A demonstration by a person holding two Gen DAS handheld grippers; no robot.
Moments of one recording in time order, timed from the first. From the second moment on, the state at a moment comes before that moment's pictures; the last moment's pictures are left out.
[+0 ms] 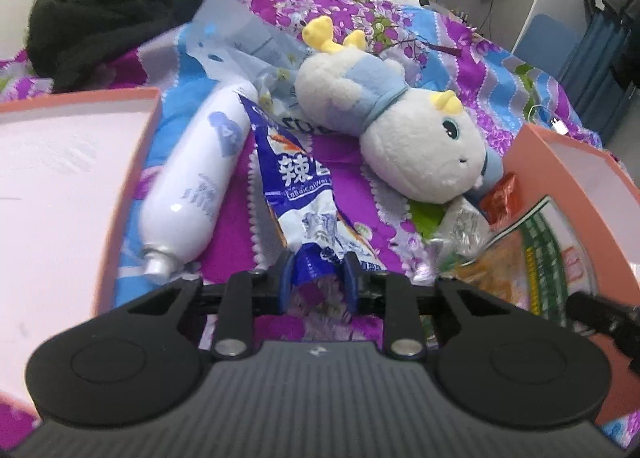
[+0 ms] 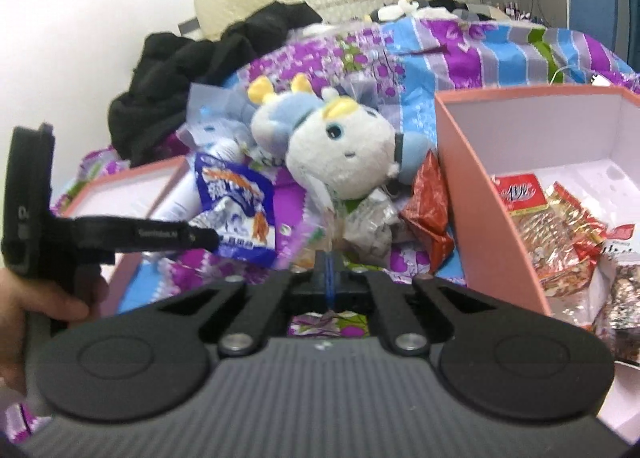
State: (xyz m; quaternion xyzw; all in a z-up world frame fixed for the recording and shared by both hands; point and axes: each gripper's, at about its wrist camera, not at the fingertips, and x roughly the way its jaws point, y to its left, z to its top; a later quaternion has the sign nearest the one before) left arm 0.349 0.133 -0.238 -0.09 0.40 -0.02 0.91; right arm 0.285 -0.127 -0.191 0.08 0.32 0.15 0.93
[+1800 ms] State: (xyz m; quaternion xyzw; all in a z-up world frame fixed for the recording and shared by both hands) left arm 0.107 0.152 -0.217 -0.19 0.42 0.03 0.89; right arm 0.108 -0.133 -0.205 -0.09 0.32 0.17 0.93
